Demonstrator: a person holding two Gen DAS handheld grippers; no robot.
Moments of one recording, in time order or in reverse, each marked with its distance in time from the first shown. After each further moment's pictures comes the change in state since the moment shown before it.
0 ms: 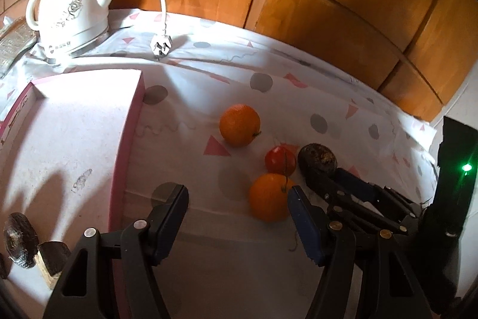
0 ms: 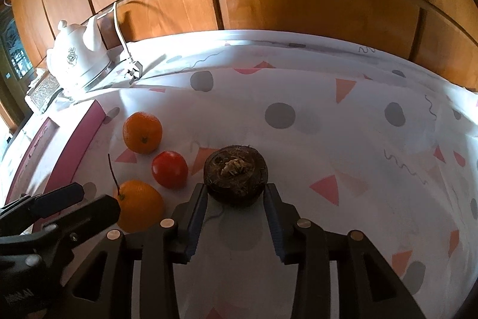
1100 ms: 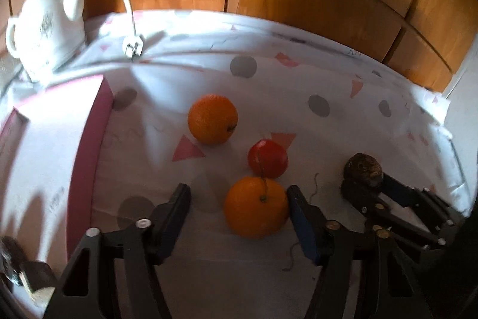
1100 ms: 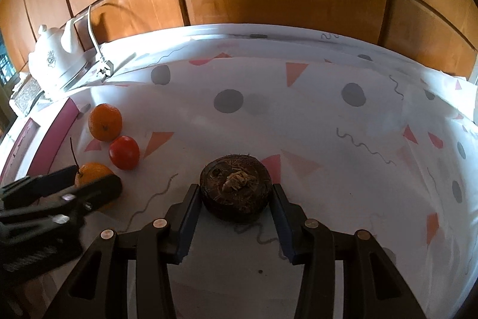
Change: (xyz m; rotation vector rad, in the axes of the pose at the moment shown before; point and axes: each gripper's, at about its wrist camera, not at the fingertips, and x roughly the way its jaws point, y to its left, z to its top) left arm 0.037 -0.034 0.002 0.144 0.043 0.061; right arm -0.019 -0.033 -0.016 0.053 0.017 -0.089
